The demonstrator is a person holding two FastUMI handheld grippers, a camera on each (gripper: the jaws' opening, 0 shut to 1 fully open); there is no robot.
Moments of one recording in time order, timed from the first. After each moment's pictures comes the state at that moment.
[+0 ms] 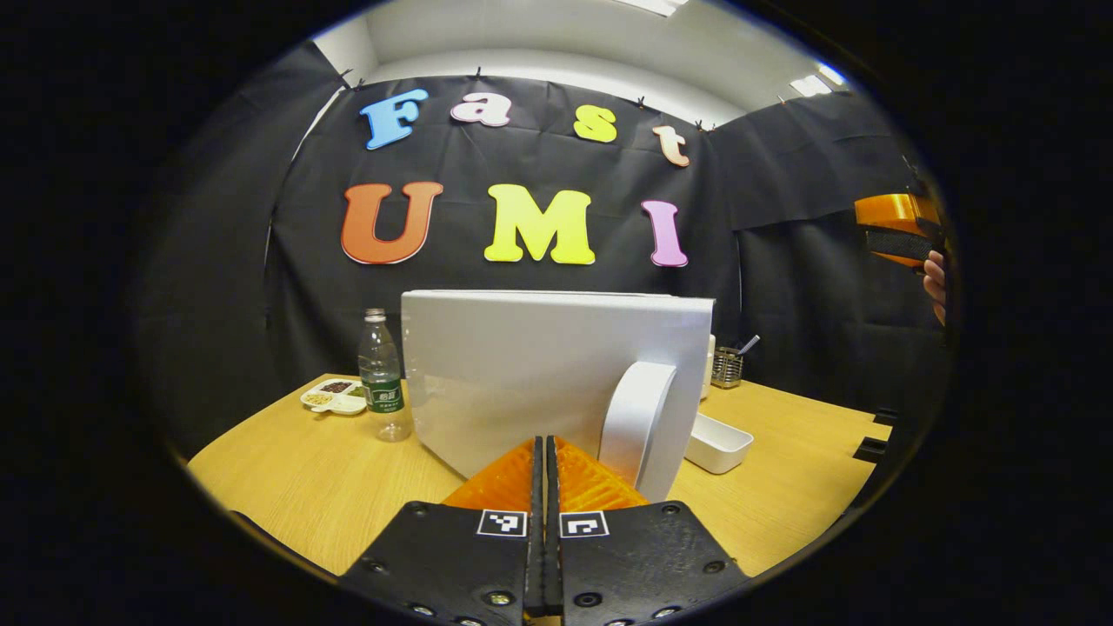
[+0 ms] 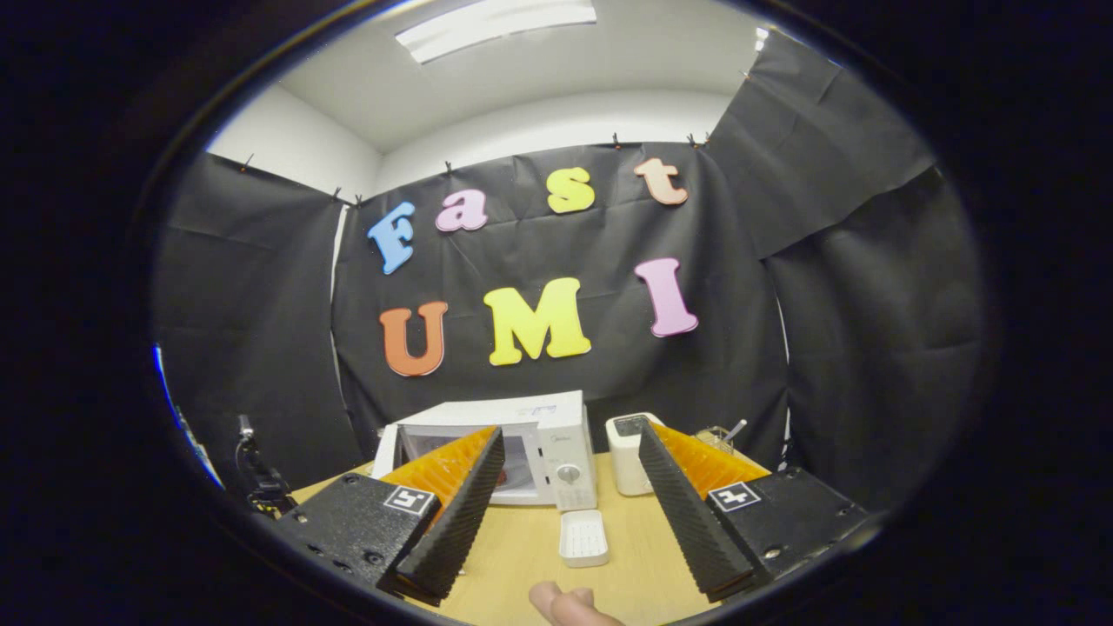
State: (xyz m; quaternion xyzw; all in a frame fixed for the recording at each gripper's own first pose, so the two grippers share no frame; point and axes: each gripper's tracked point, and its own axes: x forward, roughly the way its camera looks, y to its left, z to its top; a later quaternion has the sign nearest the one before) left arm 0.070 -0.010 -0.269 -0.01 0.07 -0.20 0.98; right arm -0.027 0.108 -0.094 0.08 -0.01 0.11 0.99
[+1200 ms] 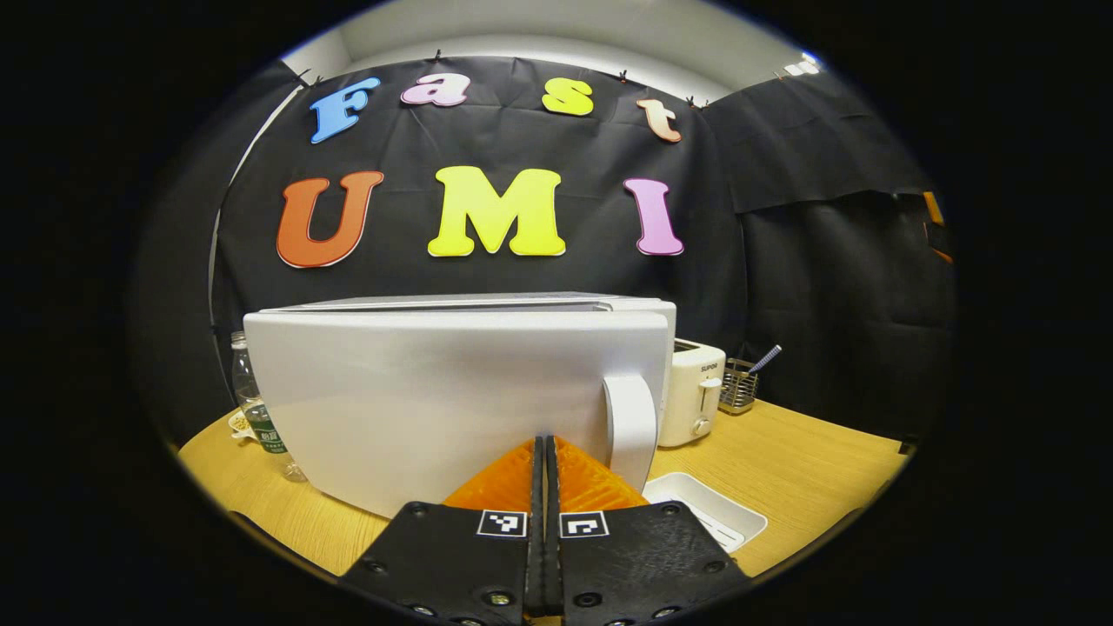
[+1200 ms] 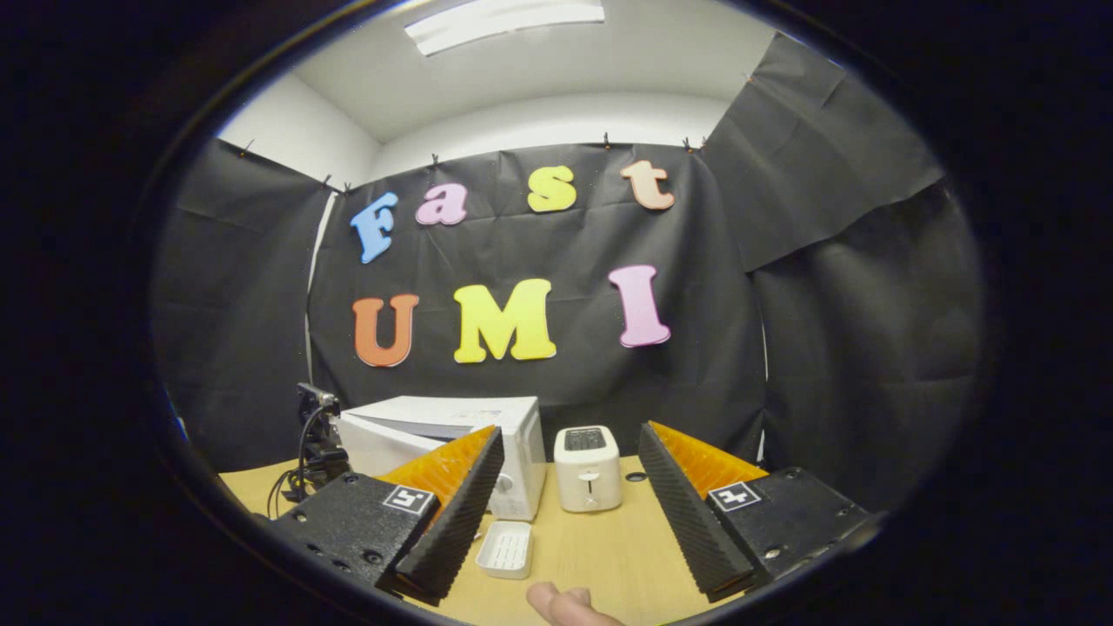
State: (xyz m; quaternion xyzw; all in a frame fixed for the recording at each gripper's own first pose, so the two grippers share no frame) left arm 0.203 -0.141 -0.262 0.00 0.08 -0.19 0.98; right arm 0.032 0.017 -0.099 0.05 -0.01 0.09 0.99
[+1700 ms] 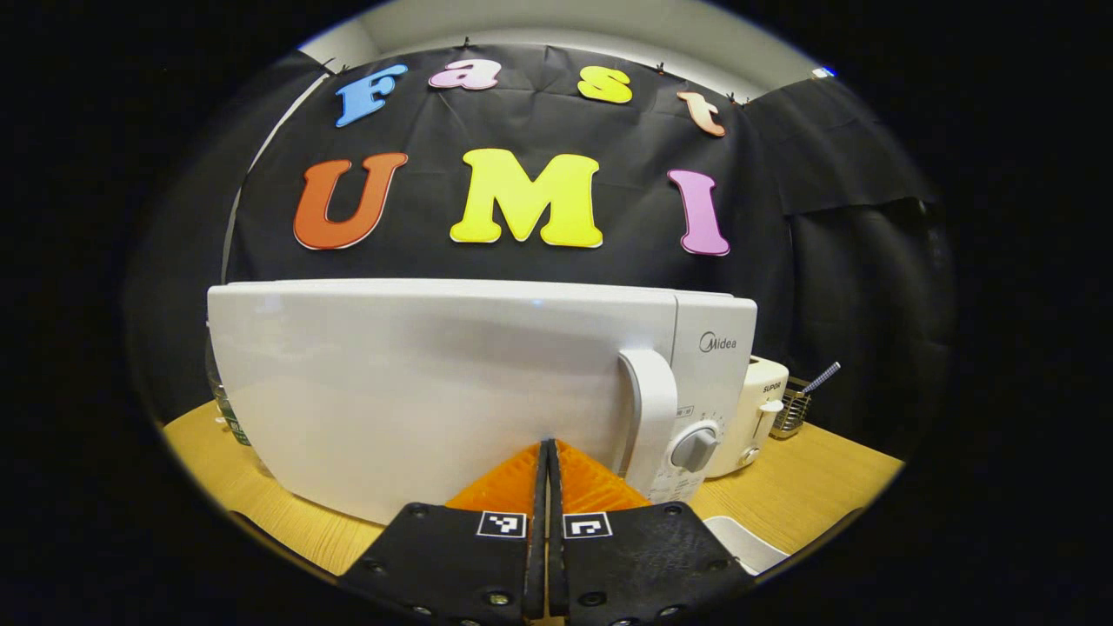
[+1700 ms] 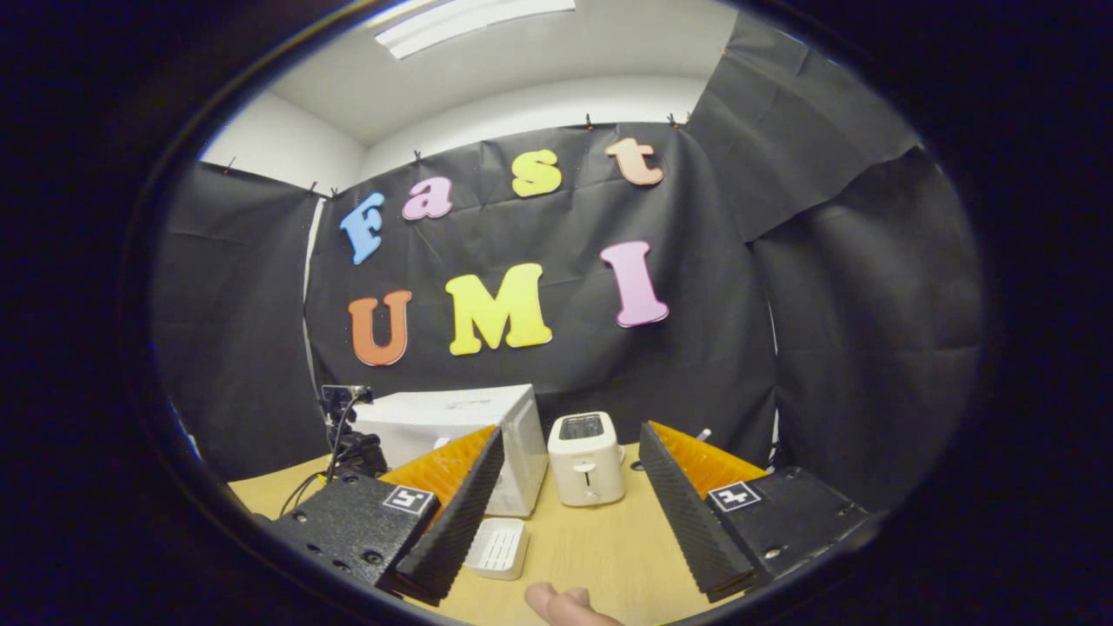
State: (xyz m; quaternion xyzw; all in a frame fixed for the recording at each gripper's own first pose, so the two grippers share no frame) left arm 0.261 -0.153 -0.282 -0.01 0.08 -0.13 0.99; right arm 0.061 -0.001 -0.126 0.08 0.02 0.11 0.99
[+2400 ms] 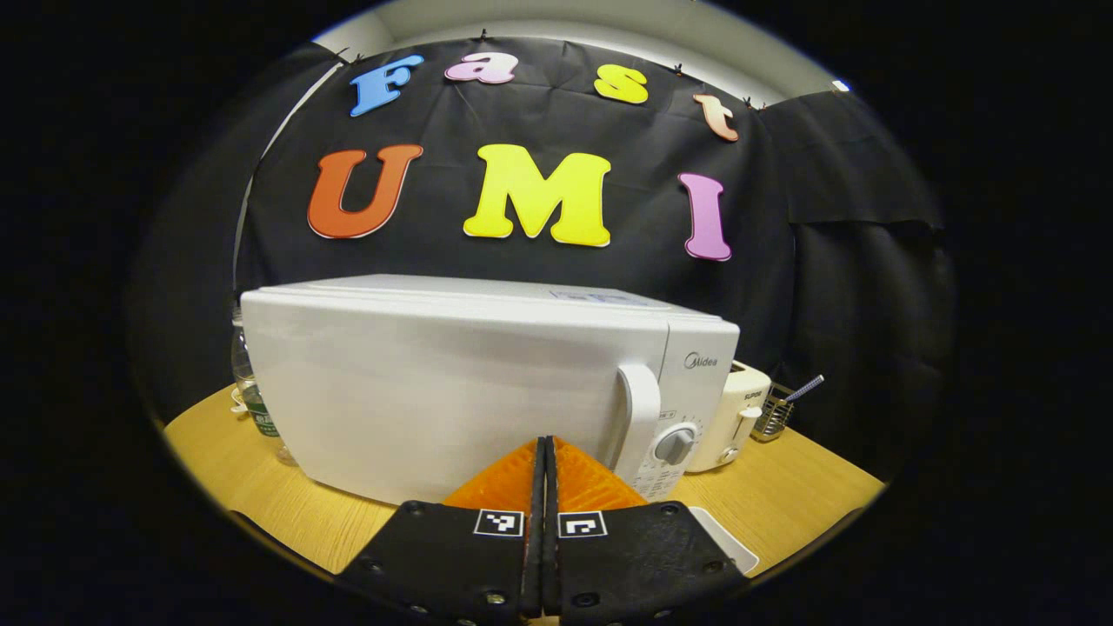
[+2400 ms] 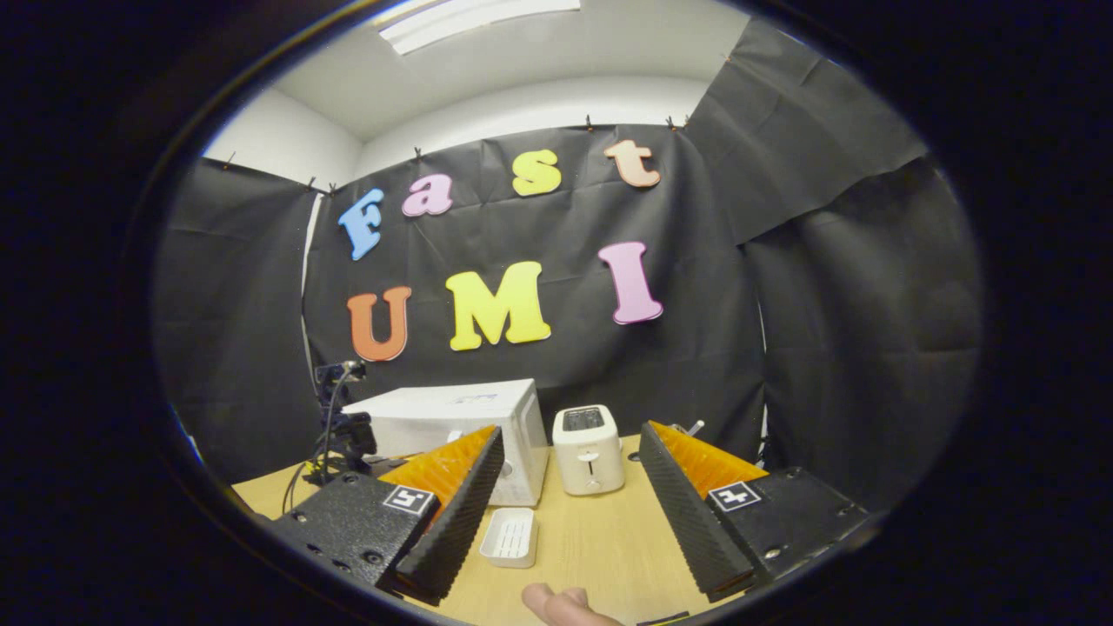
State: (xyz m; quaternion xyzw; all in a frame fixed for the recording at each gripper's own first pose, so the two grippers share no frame) left arm 0.214 -0.132 -0.238 -0.05 0.11 -0.14 0.98; right arm 0.013 0.017 -0.108 0.07 0.02 0.09 0.99
